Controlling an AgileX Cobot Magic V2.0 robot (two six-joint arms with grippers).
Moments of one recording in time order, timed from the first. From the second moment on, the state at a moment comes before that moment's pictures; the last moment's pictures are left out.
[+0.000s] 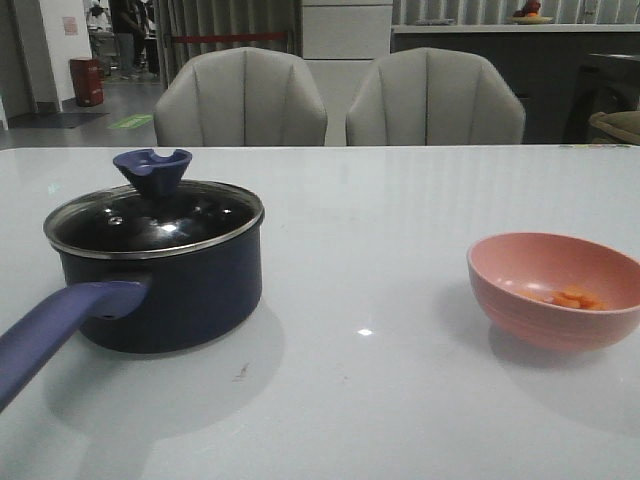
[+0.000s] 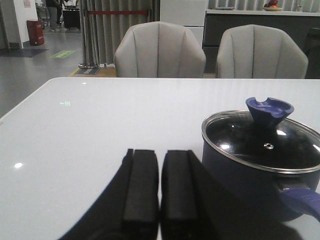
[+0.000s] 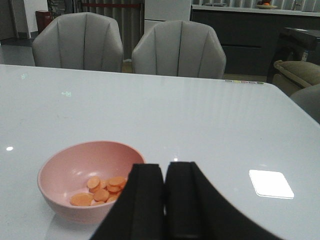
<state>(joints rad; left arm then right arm) -0.09 0.00 0.00 -0.02 0.12 -0.04 0.07 -0.01 0.03 -0.02 0.08 0.04</state>
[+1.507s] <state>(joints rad) -0.09 0.35 -0.42 -0.07 0.41 -0.04 0.07 -0.01 0.03 -0.02 0.08 0.04</state>
